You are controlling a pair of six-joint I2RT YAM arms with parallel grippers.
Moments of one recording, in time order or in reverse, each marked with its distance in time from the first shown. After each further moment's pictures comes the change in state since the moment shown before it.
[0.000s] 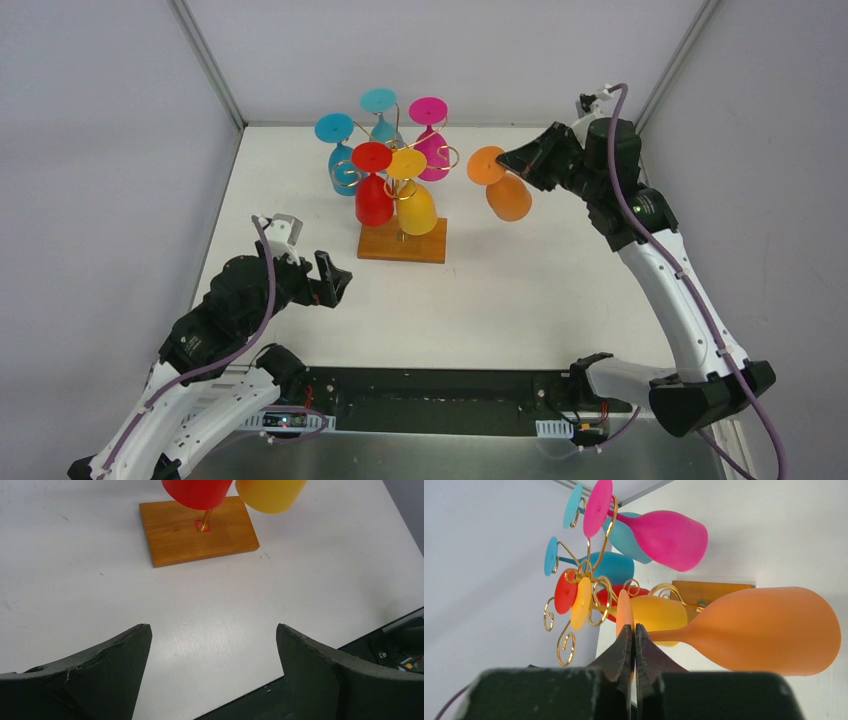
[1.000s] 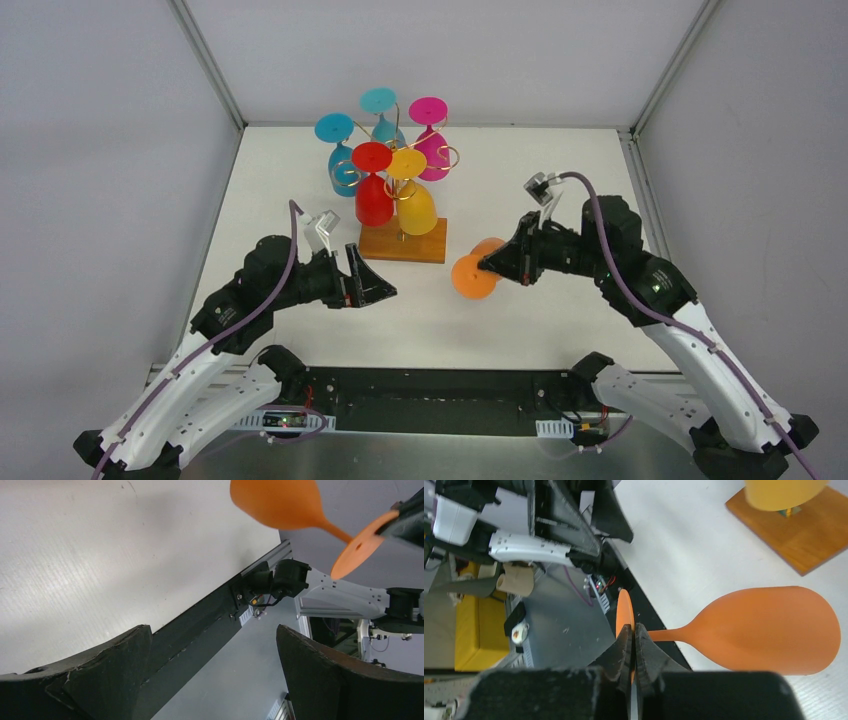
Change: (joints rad) left arm 0.000 0.169 -0.050 0.166 0.525 -0.477; right arm 0.299 -0.393 -0.328 -0.133 -0.278 -0.433
